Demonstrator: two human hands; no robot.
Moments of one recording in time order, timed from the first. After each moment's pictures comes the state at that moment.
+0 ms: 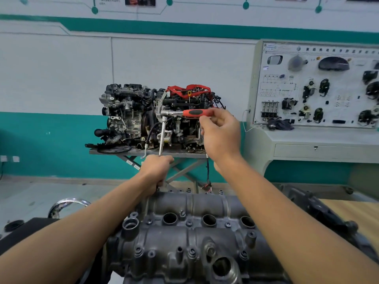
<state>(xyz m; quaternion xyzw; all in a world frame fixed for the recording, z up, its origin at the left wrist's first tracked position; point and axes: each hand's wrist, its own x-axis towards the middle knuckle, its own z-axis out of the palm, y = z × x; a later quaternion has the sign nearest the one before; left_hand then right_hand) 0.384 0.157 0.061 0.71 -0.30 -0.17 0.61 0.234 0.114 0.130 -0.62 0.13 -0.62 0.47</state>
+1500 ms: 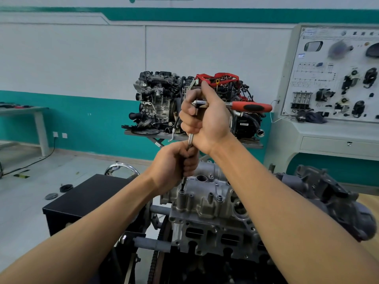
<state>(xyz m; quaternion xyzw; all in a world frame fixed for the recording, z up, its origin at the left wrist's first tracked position) 0.301 0.312 0.057 0.42 -0.47 -0.35 0.69 0.239 0.234 0.137 -0.52 -0.13 -0.28 0.80</state>
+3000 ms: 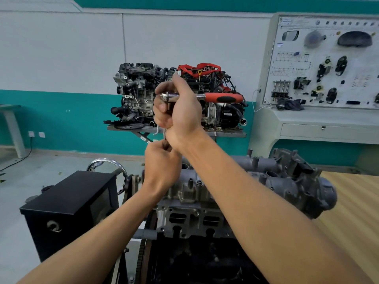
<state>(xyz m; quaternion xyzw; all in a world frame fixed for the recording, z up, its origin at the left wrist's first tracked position) 0.272 0.291 0.026 0.56 -0.41 0.04 0.71 0.224 0.263 0.125 -0.54 -0.09 -0.35 0.76</state>
